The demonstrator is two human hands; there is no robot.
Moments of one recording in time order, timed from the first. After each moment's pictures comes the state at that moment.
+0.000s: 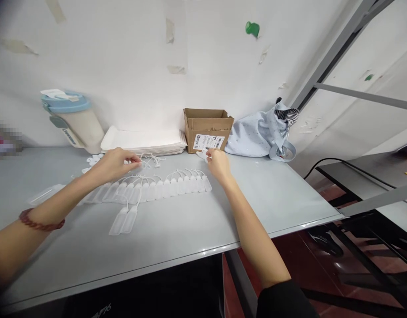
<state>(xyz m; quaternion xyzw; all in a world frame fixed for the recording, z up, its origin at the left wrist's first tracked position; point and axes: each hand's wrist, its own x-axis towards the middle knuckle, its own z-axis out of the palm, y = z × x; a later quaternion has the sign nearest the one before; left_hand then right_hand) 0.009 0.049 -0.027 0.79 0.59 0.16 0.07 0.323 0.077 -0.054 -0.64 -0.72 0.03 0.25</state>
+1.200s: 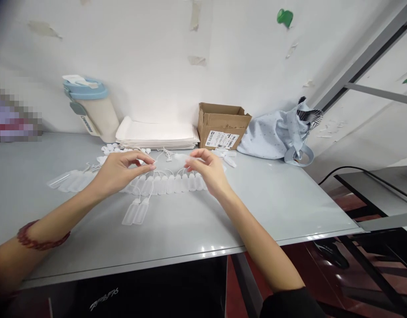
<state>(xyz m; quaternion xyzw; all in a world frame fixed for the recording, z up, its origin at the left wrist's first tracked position) 0.024 -0.008 -0.030 0.70 0.54 0.40 0.23 0.258 0.016 -0.036 -0.37 -0.57 0.54 0.50</state>
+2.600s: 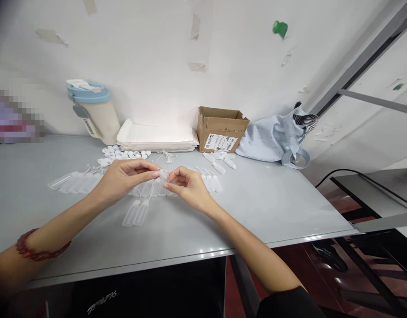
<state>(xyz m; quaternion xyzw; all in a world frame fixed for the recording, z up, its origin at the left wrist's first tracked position) 0.039 -0.025 -0.026 0.64 0.49 0.45 0.39 0.233 -0.012 -0.045 -0.34 -0.65 0.55 0.39</state>
